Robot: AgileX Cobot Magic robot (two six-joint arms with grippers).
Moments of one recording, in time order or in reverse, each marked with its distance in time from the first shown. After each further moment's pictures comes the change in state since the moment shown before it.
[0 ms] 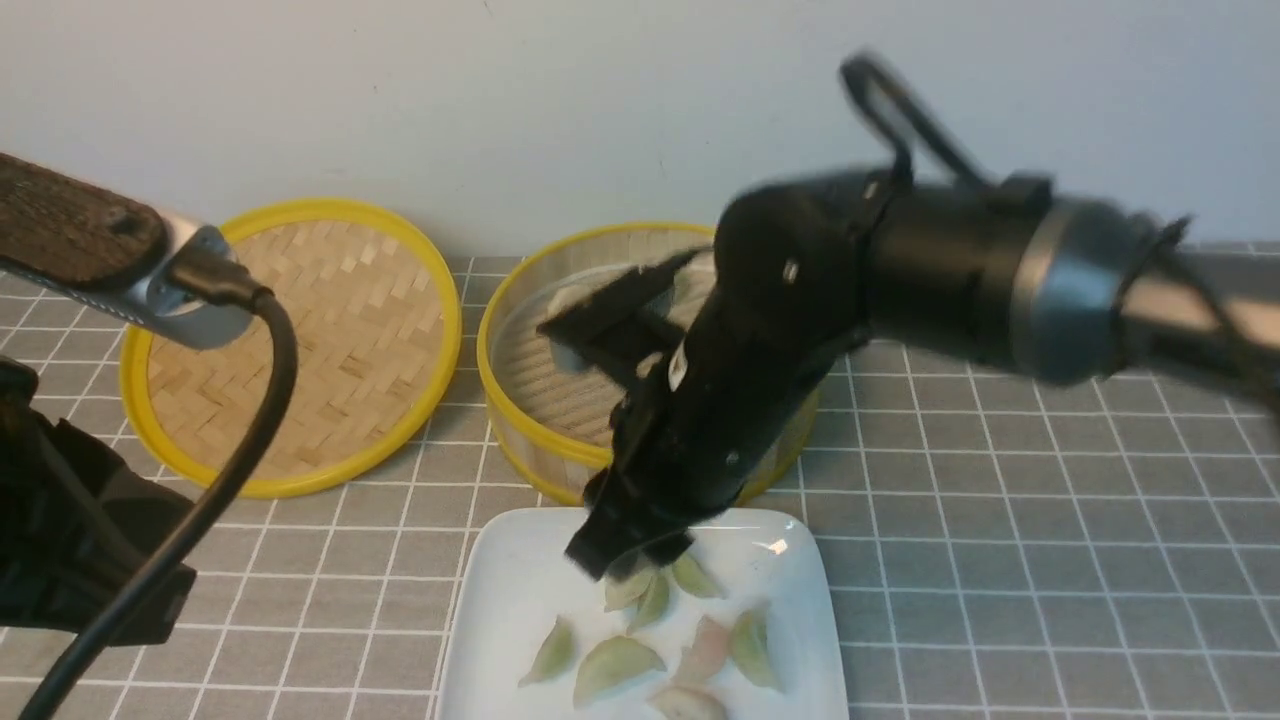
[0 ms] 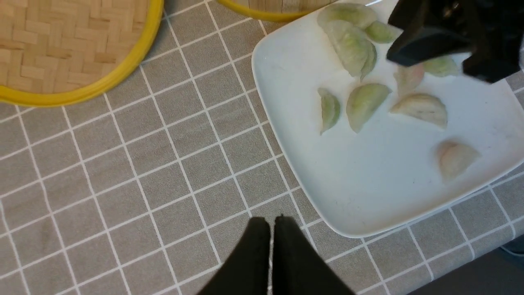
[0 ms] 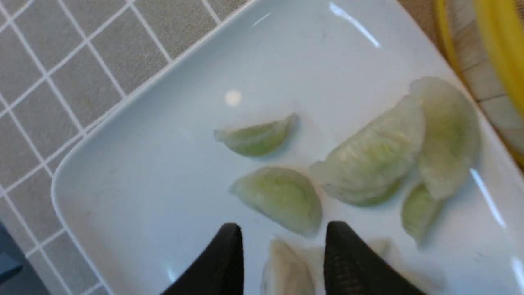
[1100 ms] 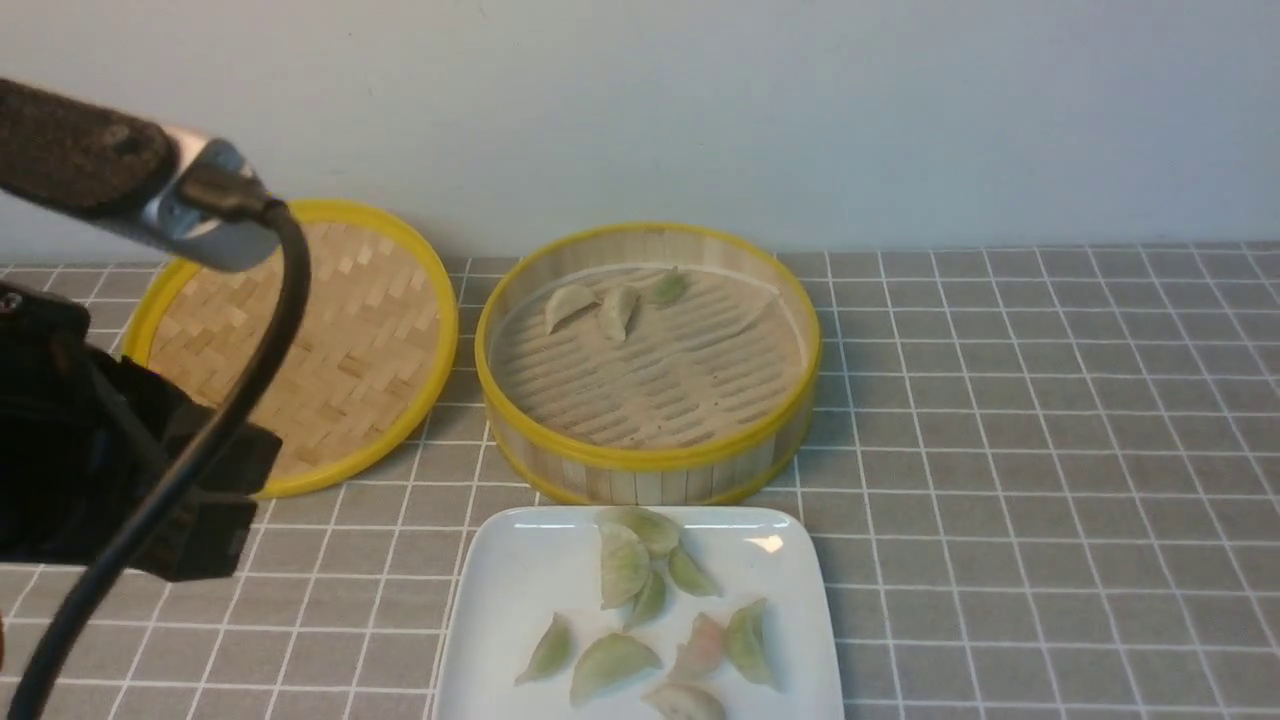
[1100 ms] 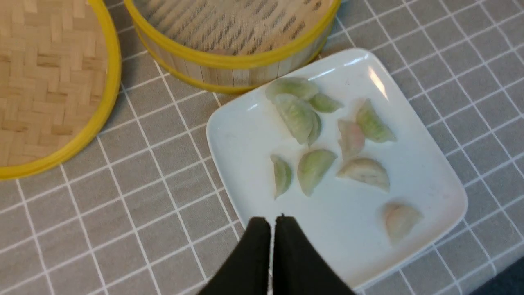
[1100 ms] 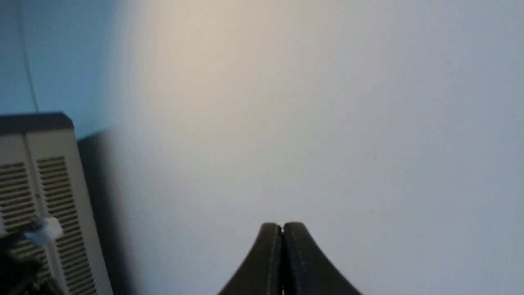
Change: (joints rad) right arm 0.005 -1.858 0.967 -0.765 -0.611 0.942; left arm 0.000 0.000 0.000 -0.086 -0.168 0.014
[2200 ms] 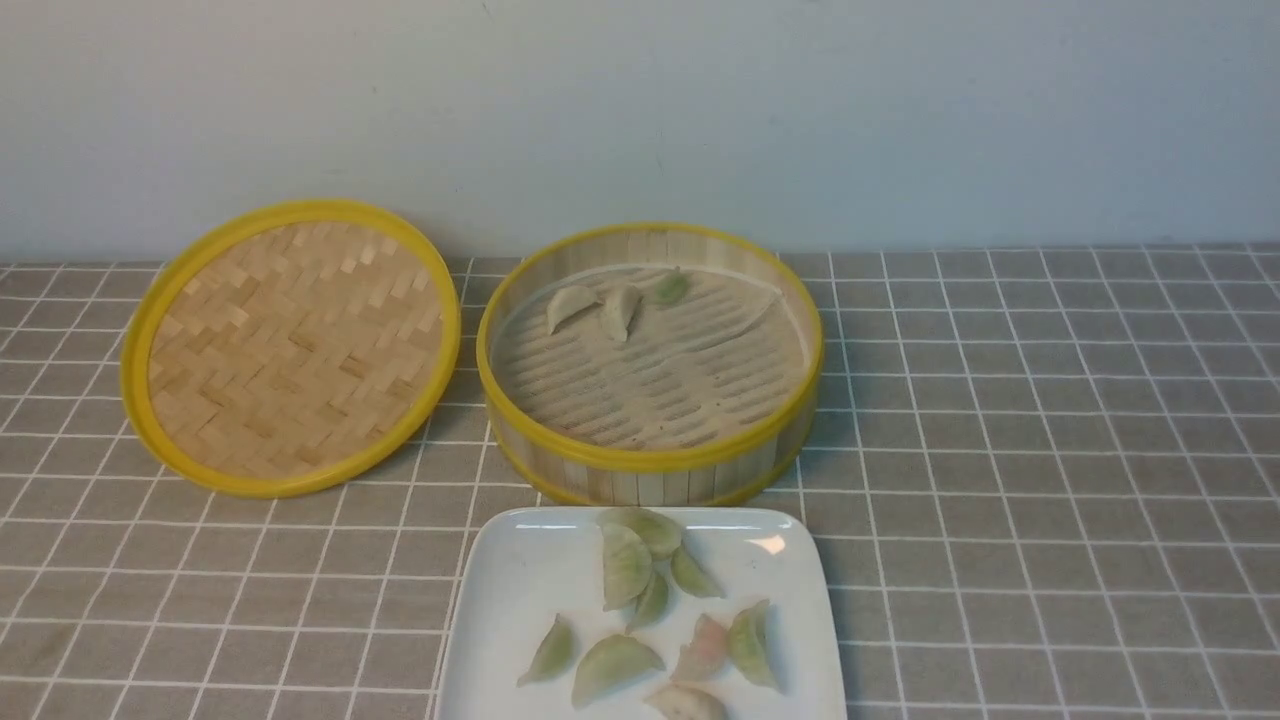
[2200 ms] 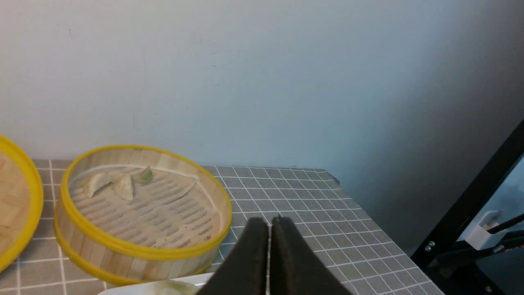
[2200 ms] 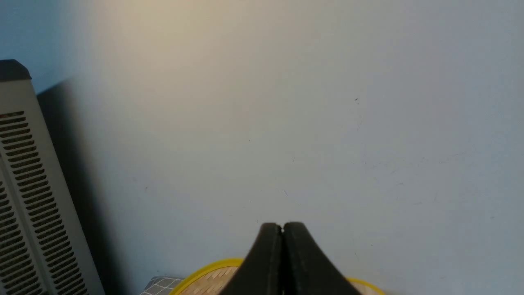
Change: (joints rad) right arm 0.001 0.047 0.047 -0.075 -0.004 0.075; left arm 0.000 -0.699 0.447 -0.161 -0.510 -0.214
